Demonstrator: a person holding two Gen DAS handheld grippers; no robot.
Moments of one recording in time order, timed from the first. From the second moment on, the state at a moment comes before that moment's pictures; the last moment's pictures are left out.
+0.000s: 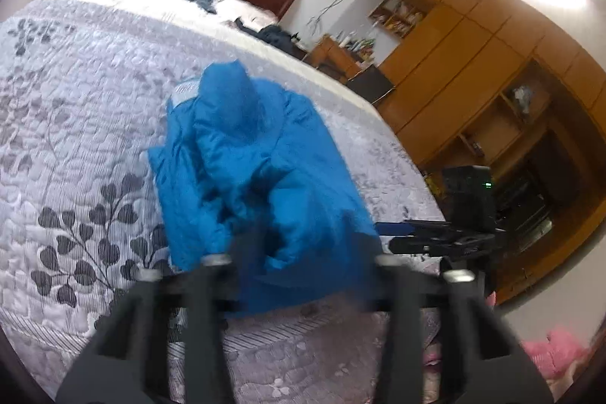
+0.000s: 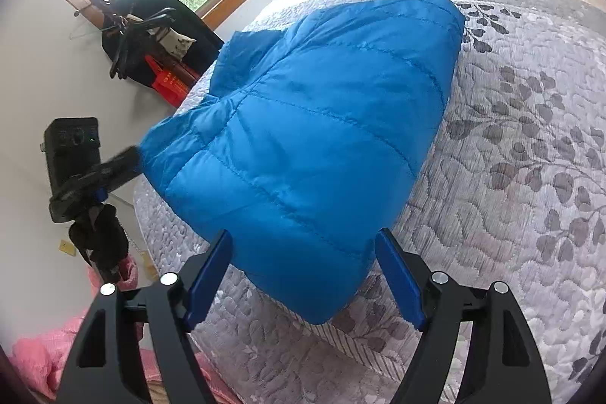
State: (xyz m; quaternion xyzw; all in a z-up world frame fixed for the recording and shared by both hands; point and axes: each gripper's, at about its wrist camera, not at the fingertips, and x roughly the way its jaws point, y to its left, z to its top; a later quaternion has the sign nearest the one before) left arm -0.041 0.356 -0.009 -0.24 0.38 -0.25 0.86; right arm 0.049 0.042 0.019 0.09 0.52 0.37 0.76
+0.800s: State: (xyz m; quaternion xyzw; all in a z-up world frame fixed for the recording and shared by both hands) left arm -0.039 0.389 -0.125 -0.34 0.46 -0.25 0.78; right arm 0.061 0.071 -0.009 0.07 0.54 0.37 0.75
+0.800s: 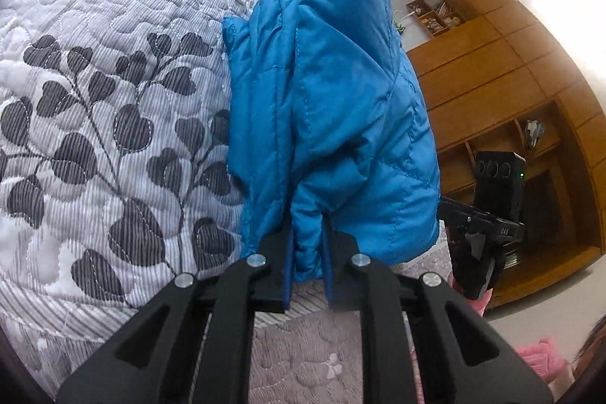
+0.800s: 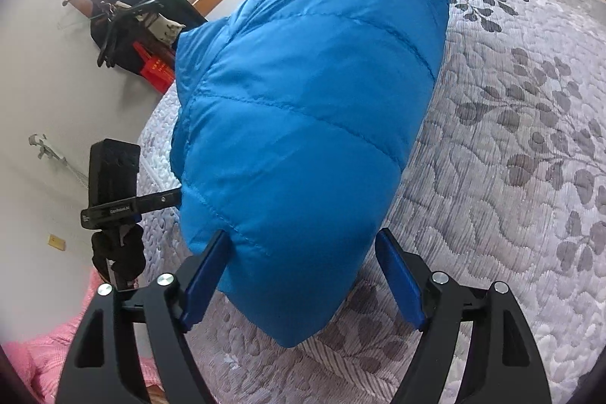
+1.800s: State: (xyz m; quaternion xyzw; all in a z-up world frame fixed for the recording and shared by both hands) left arm 0.050 0.381 -0.034 -0.21 0.44 -0.19 0.85; right arm 0.122 0.033 -0.003 0.19 0.51 0.39 0.74
